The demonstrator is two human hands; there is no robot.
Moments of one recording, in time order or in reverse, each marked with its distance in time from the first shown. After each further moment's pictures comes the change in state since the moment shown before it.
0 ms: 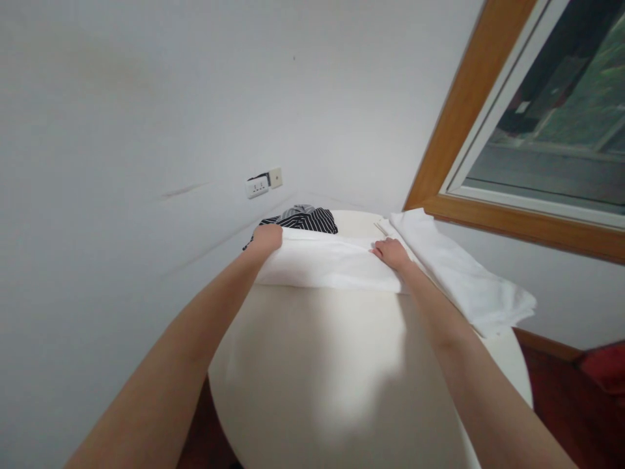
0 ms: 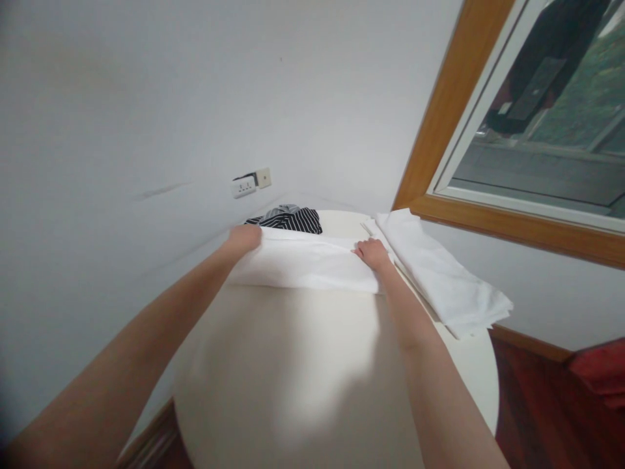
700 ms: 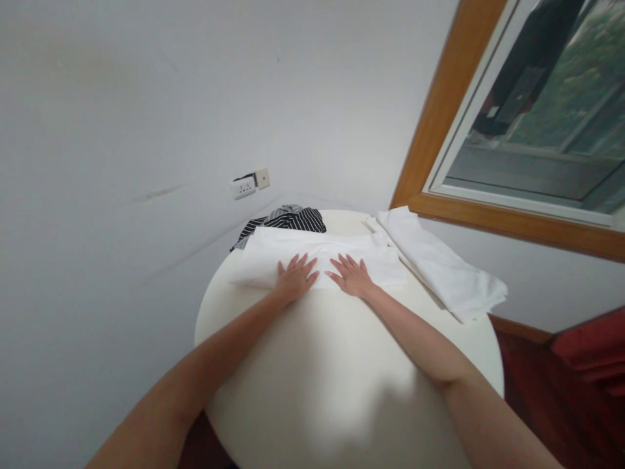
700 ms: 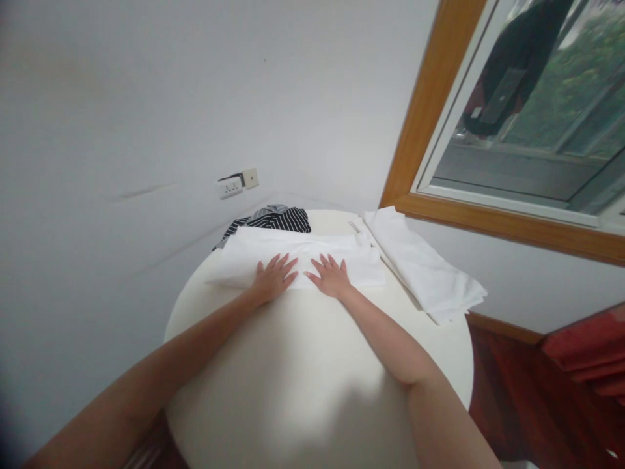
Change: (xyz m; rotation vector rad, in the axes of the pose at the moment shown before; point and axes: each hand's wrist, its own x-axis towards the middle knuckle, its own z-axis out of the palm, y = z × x) left_hand -0.098 0.096 0.084 -0.349 0.209 0.348; right_hand -0.056 -0.116 -0.014 0.429 -0.126 0.032
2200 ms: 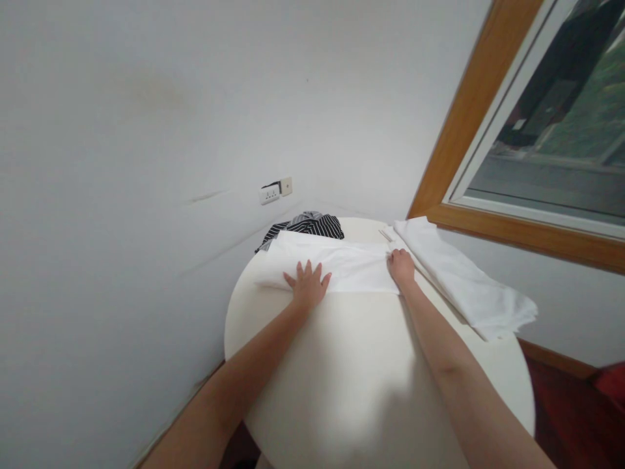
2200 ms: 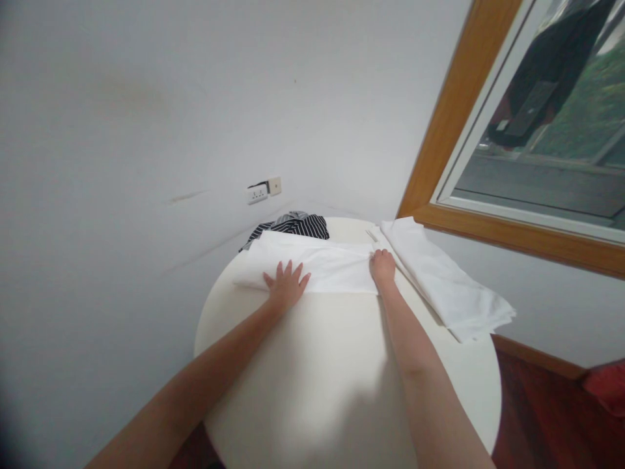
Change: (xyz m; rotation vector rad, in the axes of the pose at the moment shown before) left_hand -0.021 0.015 0.000 0.019 0.122 -0.341; right_hand 0.033 0.095 -0.012 -0.263 0.400 0.377
